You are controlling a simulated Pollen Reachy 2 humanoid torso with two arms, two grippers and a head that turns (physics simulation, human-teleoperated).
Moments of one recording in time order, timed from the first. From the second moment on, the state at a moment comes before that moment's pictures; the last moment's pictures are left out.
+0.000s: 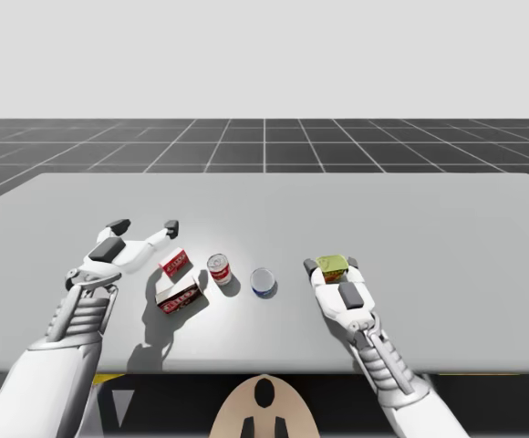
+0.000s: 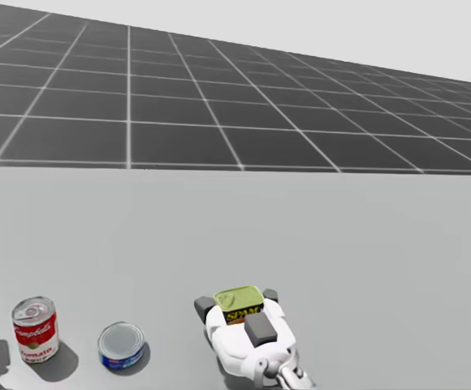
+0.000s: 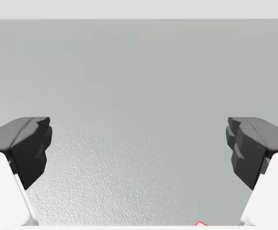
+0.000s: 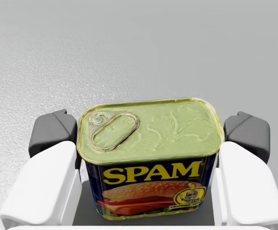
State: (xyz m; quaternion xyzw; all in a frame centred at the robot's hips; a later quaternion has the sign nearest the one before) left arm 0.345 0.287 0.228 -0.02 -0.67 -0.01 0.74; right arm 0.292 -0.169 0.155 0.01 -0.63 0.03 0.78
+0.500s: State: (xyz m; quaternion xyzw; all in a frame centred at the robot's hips) left arm 0.345 0.290 0.230 -0.02 -0.67 -0.01 0.74; right arm 0.271 -0.174 0.234 0.02 -0.68 0.02 0.73
